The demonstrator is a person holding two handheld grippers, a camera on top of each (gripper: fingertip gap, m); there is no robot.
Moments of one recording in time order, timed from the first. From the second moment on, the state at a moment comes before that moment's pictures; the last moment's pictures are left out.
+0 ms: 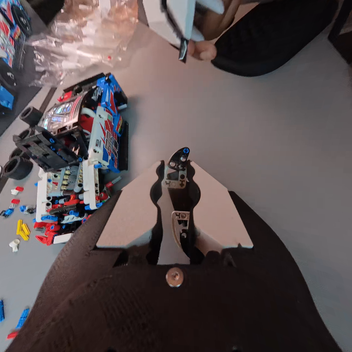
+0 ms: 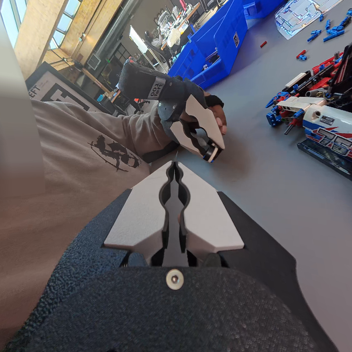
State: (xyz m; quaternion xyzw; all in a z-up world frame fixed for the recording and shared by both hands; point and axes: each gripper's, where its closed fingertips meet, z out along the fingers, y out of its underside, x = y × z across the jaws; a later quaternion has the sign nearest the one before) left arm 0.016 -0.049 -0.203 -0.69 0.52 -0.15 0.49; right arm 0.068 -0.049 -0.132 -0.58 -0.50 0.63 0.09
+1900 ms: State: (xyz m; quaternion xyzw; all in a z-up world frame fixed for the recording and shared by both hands) left arm -0.023 -0.070 -0.240 -0.89 0.25 -0.10 0.37; right arm 0.062 -0.042 -0.144 -0.55 -0.52 0.63 0.17
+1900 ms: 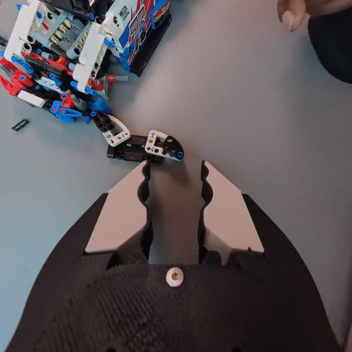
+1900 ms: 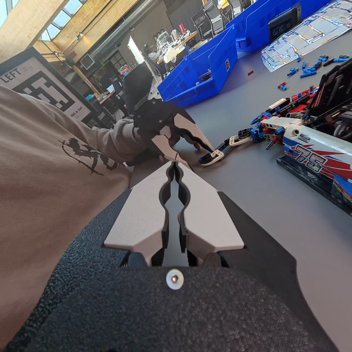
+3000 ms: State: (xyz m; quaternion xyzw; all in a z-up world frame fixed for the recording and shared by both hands) left arm -0.017 -0.054 -0.236 -0.79 0.44 -0.10 0.41; right arm 0.059 -0.041 -0.150 -0.56 -0.50 0.63 0.17
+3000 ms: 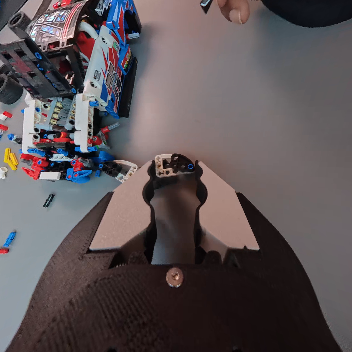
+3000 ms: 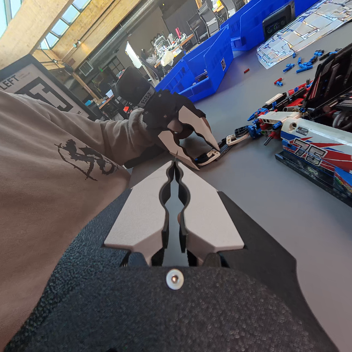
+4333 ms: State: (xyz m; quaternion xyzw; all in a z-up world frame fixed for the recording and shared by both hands) left arm 0.050 -0.080 -0.138 -0.64 0.26 -0.64 0.31; right arm 0.028 -0.110 -0.180 -0.38 -0.71 0.50 0.32
